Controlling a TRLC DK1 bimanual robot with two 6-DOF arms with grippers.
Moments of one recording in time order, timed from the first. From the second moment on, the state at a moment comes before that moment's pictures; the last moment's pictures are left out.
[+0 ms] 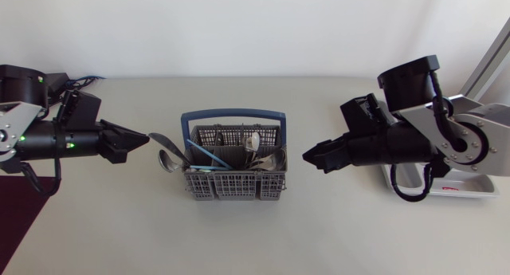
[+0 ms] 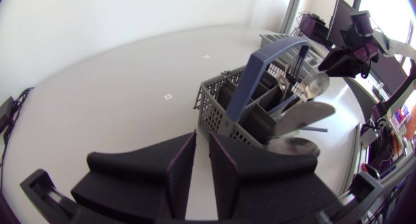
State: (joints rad) left arm 0.11 1.30 0.77 -0.30 0.64 0.45; right arm 0.36 1.29 0.79 -0.30 -0.32 0.01
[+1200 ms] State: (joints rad) left arm -0.33 1.10 0.96 -0.71 0.23 0.31; right arm 0.37 1.20 0.77 -0.38 -0.32 -0.01
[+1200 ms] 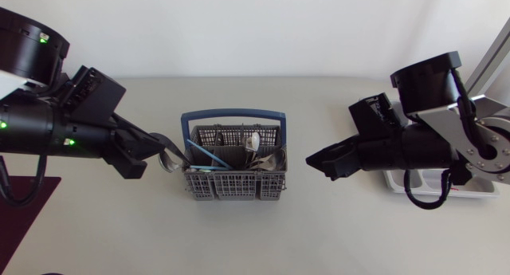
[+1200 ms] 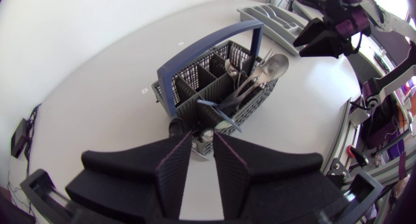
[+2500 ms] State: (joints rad) left arm -0.49 1.21 1.02 -0.73 -0.04 0.15; right arm 0.40 1.18 0.76 -0.40 -0.33 -0.01
